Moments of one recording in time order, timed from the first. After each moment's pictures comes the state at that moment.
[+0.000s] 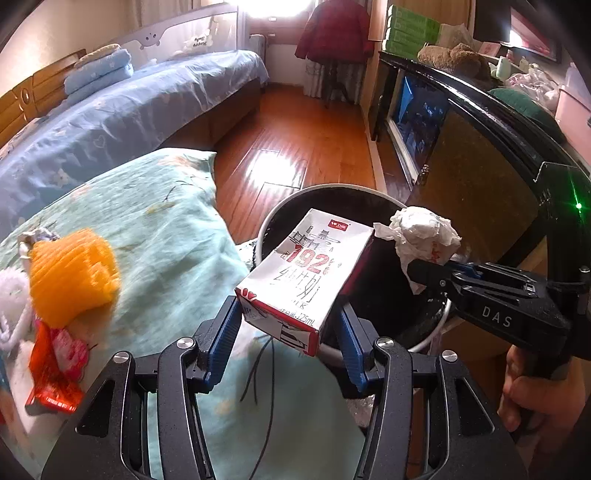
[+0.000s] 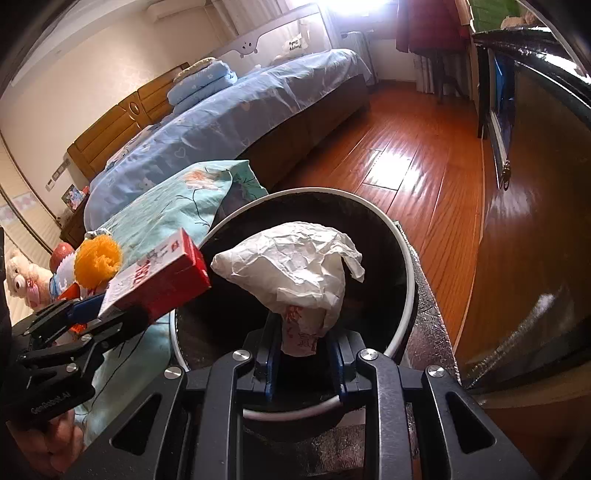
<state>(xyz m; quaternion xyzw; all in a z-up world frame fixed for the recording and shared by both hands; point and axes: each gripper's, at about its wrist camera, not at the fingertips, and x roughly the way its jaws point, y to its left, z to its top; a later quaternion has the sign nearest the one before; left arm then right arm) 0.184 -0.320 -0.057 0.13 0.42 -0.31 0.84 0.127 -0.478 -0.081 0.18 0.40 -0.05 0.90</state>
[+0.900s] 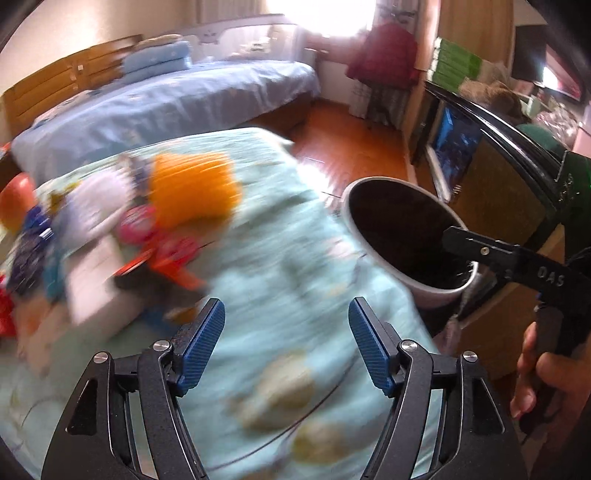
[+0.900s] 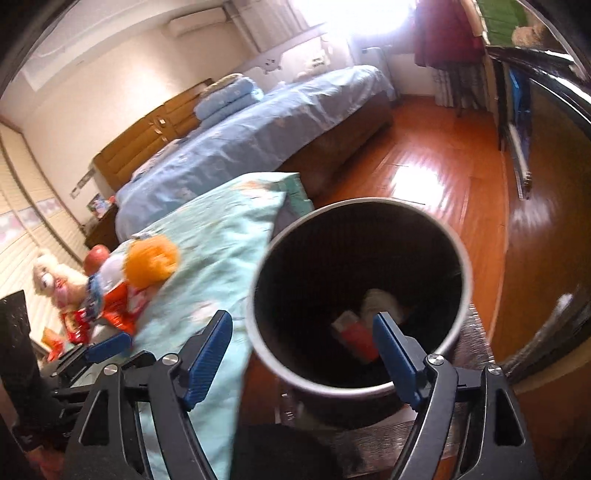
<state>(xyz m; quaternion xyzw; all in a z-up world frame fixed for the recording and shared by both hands) 0.143 -0.204 -0.060 0.06 0.40 -0.23 0.88 0.109 -0.421 -0.059 0.19 0.36 0.00 0.91</state>
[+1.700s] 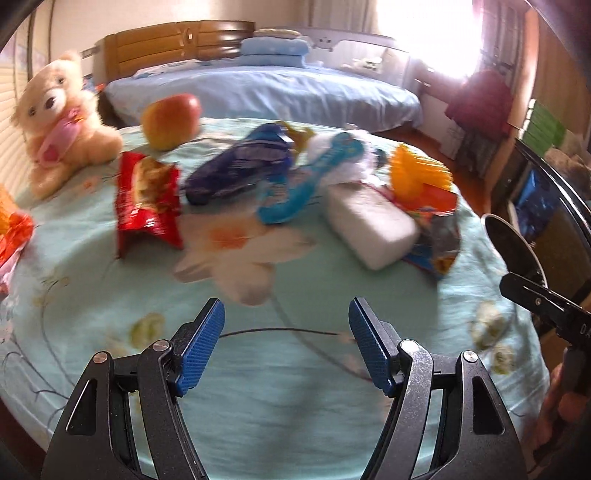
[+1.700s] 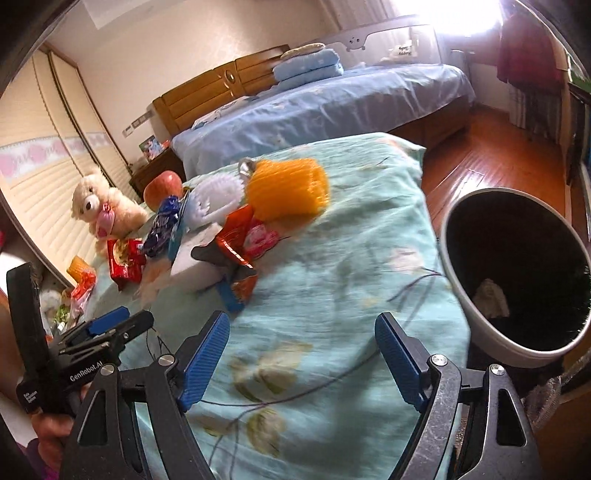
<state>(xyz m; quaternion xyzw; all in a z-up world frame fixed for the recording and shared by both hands) 0.135 -0.031 -0.075 -0.02 0.40 -0.07 0.91 0.127 -0.277 -0.064 0.12 0.39 0.10 0.91</state>
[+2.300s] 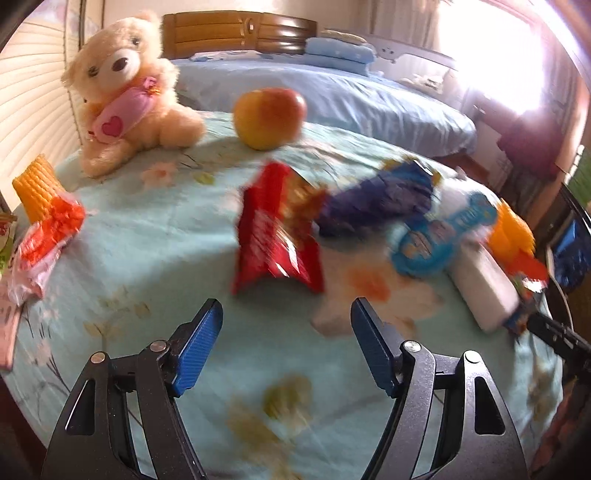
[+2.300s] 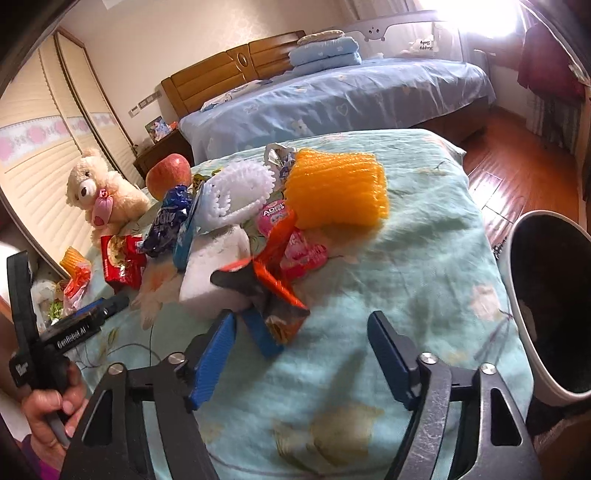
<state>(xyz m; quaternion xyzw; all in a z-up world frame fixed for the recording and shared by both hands) 0.181 0.052 -0.073 -0.07 0.40 0.03 0.91 0.170 -0.237 -0.070 0.09 0.41 0.12 0.90</state>
